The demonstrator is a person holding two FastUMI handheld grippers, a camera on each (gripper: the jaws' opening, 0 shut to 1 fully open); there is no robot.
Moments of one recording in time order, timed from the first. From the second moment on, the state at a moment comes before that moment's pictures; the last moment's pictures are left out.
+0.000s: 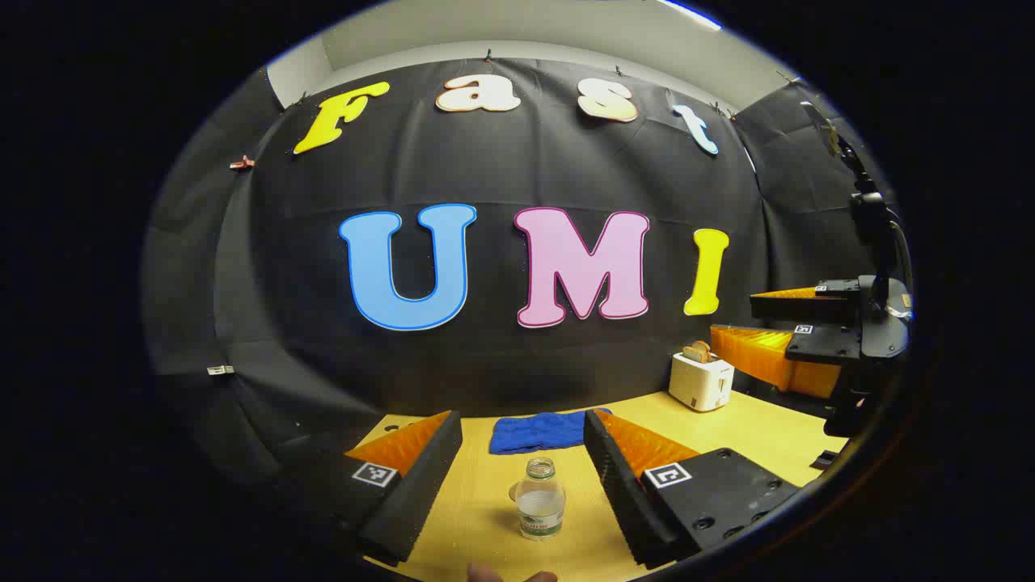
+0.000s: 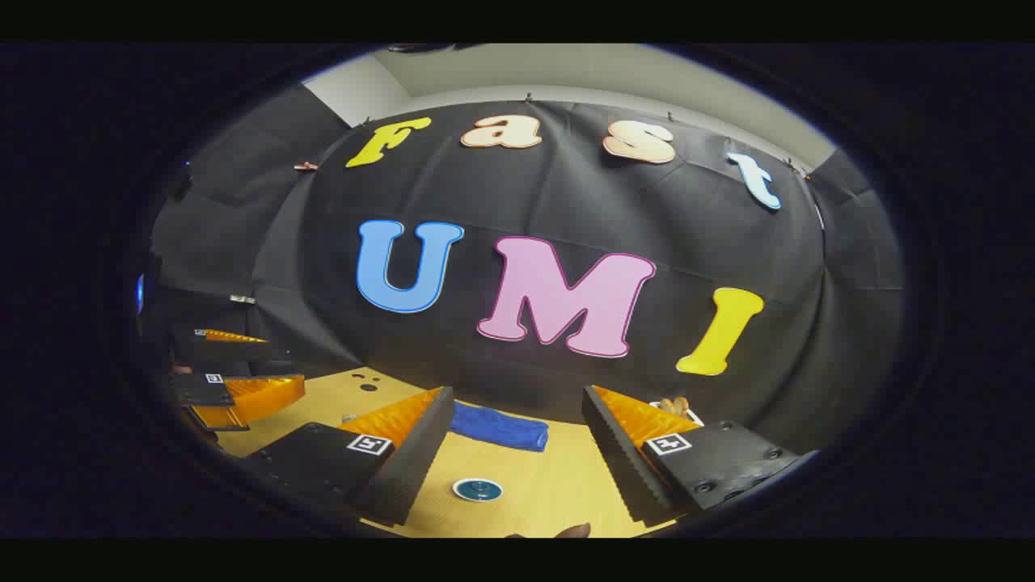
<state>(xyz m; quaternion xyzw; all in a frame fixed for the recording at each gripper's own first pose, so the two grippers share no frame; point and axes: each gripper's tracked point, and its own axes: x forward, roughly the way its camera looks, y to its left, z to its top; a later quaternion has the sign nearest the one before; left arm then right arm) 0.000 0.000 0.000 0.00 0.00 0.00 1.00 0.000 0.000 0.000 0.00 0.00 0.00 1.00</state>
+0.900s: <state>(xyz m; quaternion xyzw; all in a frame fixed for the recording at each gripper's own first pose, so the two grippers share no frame) 0.013 -0.006 -0.010 0.00 0.01 -0.01 1.00 0.017 -0.005 -0.010 0.01 0.01 0.01 1.00</state>
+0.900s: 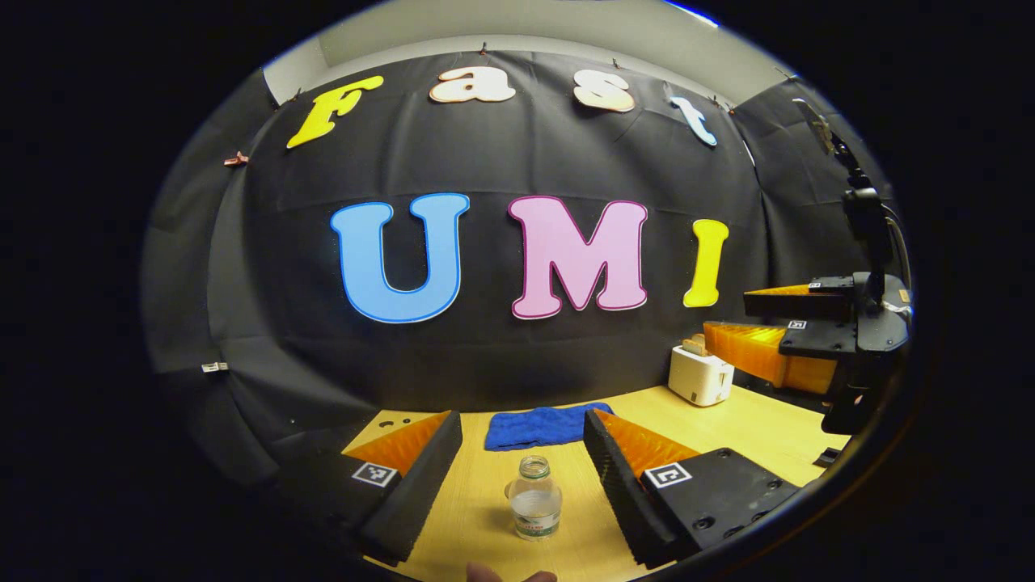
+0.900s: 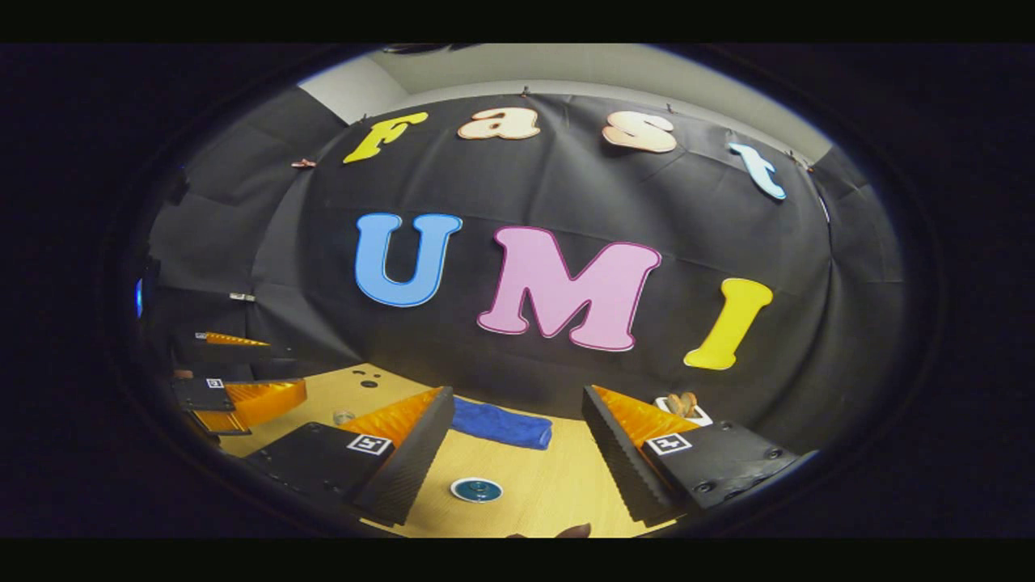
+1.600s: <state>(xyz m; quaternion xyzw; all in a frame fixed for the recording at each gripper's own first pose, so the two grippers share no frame) 0.029 -0.020 -0.094 0.00 0.04 -0.01 1.00 0.040 0.014 -0.140 0.01 0.07 0.04 1.00</state>
